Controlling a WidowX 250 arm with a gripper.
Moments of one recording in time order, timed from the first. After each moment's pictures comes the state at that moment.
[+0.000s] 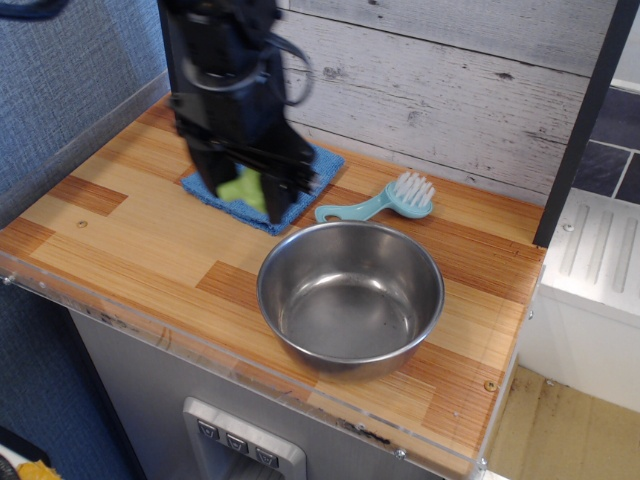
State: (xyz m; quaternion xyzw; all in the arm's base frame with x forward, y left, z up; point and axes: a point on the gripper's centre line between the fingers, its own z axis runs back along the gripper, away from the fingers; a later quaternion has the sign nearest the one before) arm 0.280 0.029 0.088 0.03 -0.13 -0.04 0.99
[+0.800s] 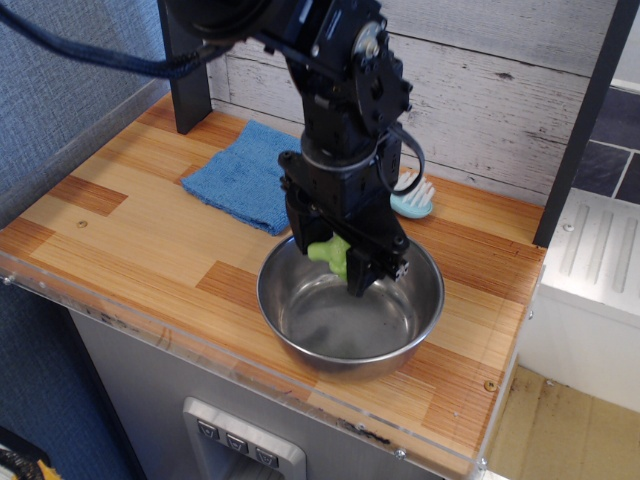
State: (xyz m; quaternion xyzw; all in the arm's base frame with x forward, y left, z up) arm 0.278 -0.034 0.057 0.03 -0.11 -0.17 0.98
